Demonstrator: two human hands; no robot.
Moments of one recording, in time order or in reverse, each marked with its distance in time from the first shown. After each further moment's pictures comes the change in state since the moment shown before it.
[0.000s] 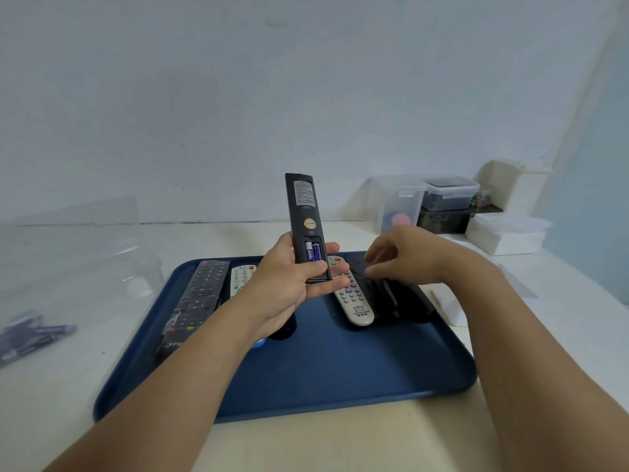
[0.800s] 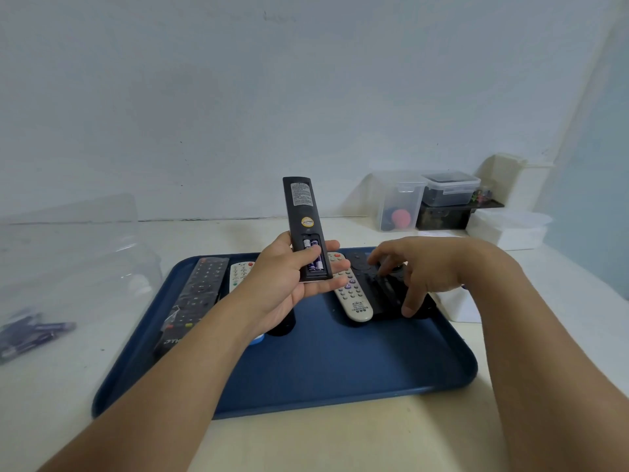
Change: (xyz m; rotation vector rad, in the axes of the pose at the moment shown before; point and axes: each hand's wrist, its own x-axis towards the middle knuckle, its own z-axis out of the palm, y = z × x) left_hand 0.000 0.002 0.003 -0.068 0.051 -0.042; right_hand -0.015 0.002 -0.013 -0.127 -0.327 0.088
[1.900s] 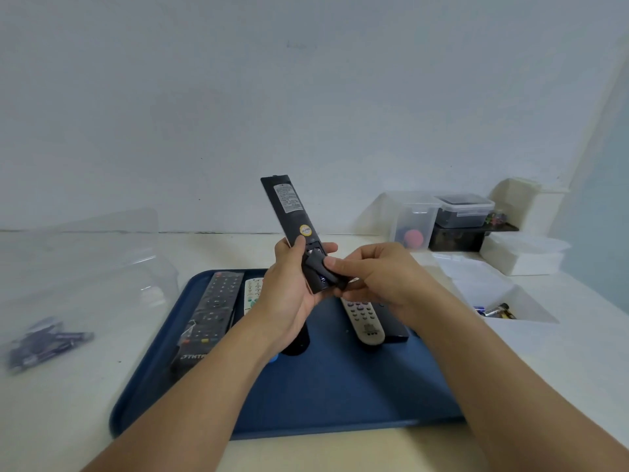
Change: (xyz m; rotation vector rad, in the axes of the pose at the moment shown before) left_hand 0.008 0.000 -0.002 -0.048 0.130 0.187; right_hand 0.012 -0.077 0.034 1.198 0.325 -0.134
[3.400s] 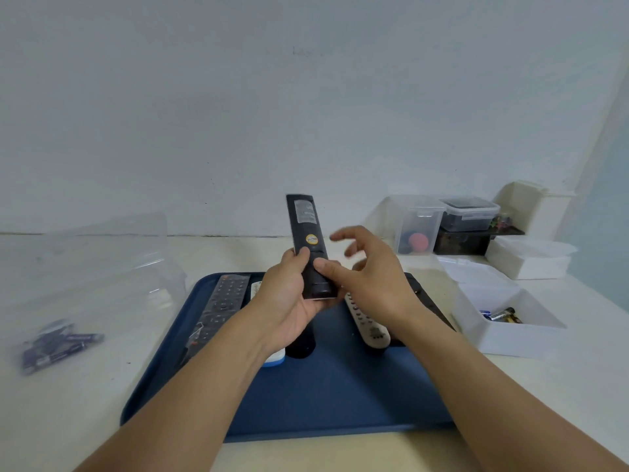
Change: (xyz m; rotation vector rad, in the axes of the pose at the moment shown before) left_hand -0.004 0.013 -0.006 -0.130 -0.031 -0.180; right_hand 0.008 0.016 0.017 -0.305 0.170 -0.426
